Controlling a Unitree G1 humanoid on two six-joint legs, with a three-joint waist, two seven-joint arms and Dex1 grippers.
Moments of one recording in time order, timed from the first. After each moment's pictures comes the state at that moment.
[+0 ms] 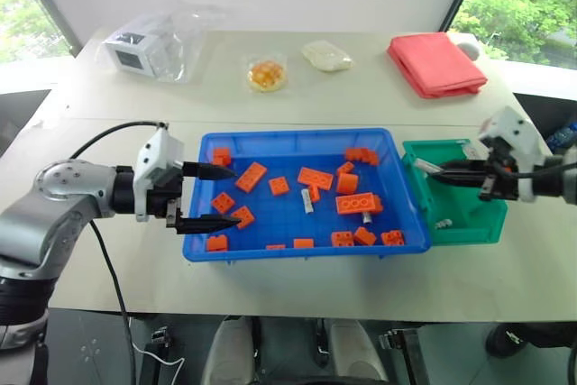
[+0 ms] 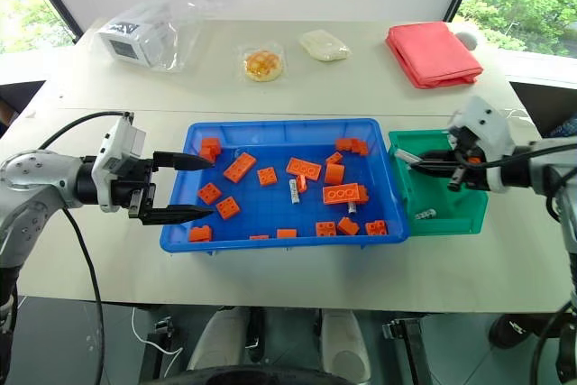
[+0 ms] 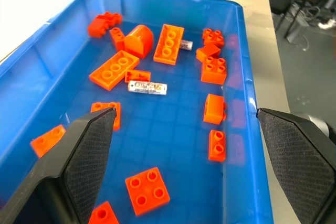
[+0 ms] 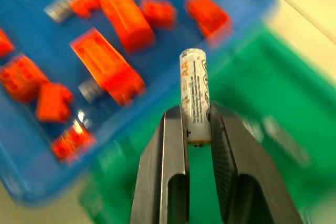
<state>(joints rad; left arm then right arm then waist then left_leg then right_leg) -0.34 0.91 0.06 -0.29 -0.66 0.56 -1.23 -0.28 -1.05 -0.28 -0.17 0.30 0.82 1.18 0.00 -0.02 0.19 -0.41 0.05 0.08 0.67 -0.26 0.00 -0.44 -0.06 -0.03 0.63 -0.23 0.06</state>
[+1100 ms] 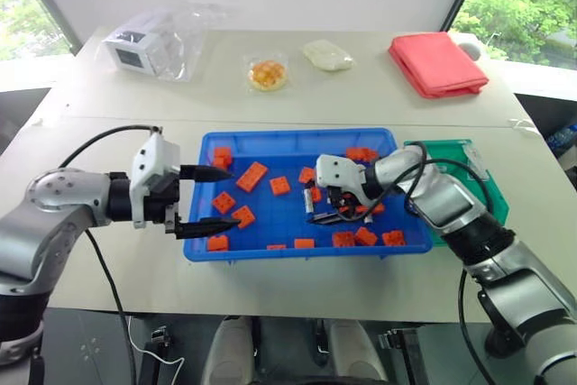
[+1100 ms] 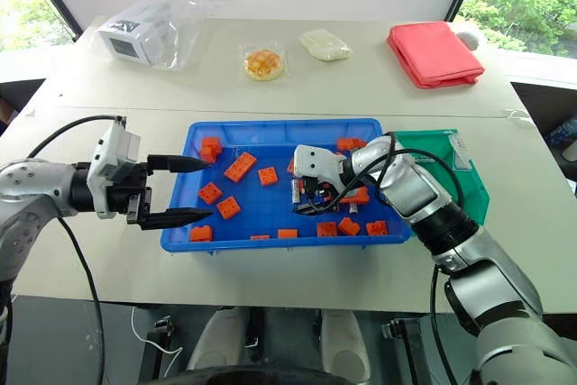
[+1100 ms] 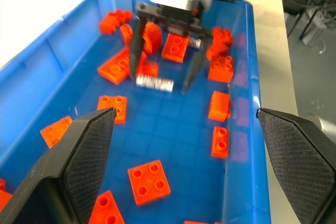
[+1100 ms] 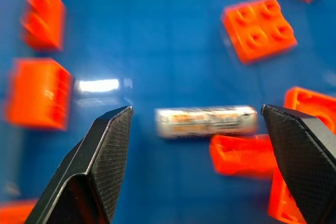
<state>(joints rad) -0.23 0.92 0.15 -0.41 -0.67 0.60 -1.15 -0.77 -0.61 0.52 0.16 0.04 0.35 1.17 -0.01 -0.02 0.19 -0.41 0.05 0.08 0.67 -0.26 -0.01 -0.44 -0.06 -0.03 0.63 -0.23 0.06</state>
